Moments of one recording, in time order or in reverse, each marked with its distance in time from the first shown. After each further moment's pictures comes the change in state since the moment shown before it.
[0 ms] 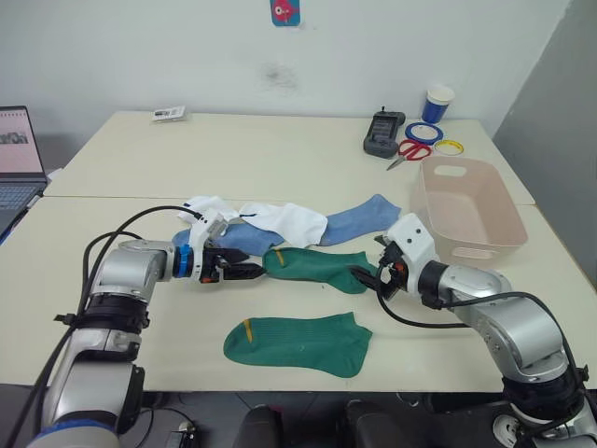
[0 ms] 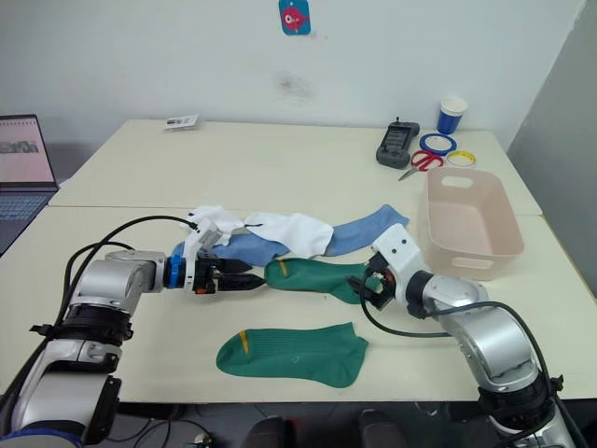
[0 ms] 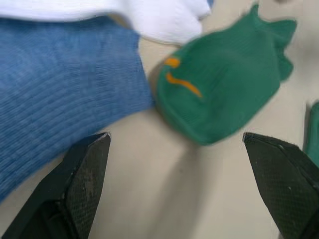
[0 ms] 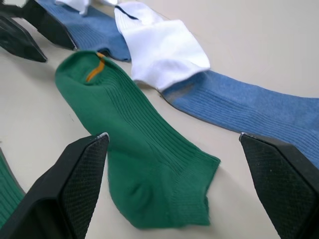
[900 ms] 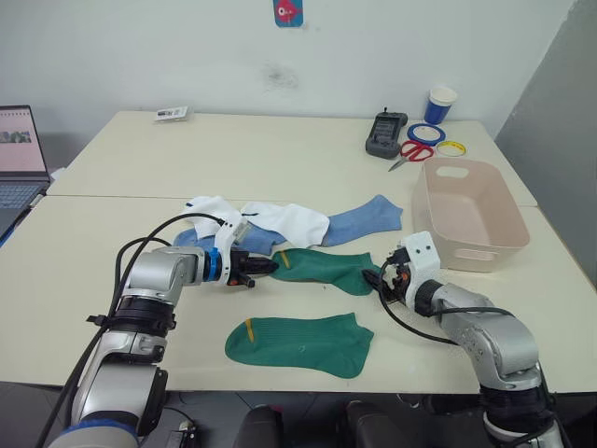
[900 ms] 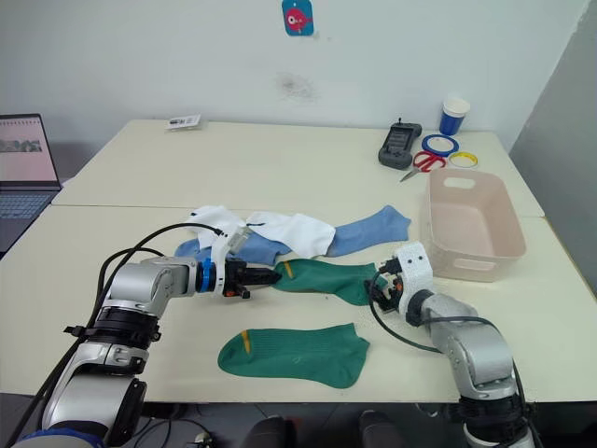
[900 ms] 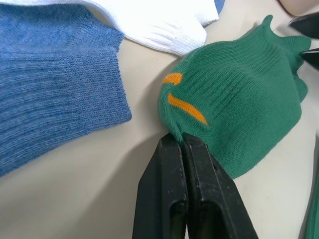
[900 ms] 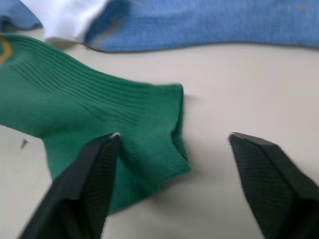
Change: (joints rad) left arm -0.003 -0.071 -0.046 -0.039 -0.055 0.106 0.095; right arm 0.103 0.203 -0.145 0.182 -0.007 0.060 -0.171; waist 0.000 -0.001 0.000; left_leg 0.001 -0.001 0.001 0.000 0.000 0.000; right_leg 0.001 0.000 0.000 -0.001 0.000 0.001
